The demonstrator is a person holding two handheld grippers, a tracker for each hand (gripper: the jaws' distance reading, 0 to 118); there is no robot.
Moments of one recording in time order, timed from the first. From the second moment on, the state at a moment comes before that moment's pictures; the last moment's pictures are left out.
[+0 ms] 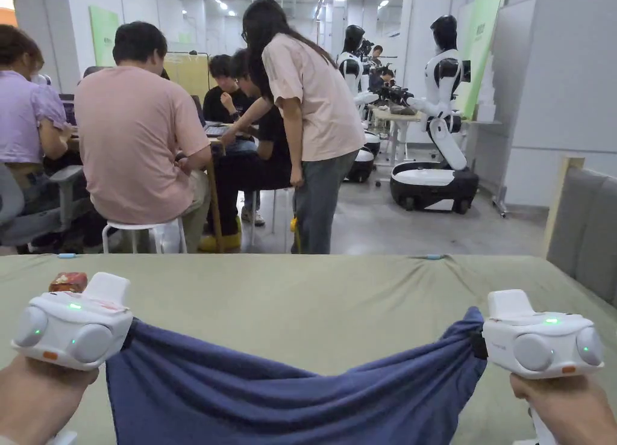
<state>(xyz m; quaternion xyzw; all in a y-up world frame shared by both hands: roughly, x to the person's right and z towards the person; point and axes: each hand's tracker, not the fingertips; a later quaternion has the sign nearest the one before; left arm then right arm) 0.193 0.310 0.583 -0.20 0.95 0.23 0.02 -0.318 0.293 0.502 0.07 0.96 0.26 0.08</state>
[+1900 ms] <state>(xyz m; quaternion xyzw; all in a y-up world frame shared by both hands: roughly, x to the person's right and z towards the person) 0.283 0.132 0.447 -0.08 0.93 0.35 0.02 -0.302 0.116 0.383 0.06 0.93 0.36 0.05</state>
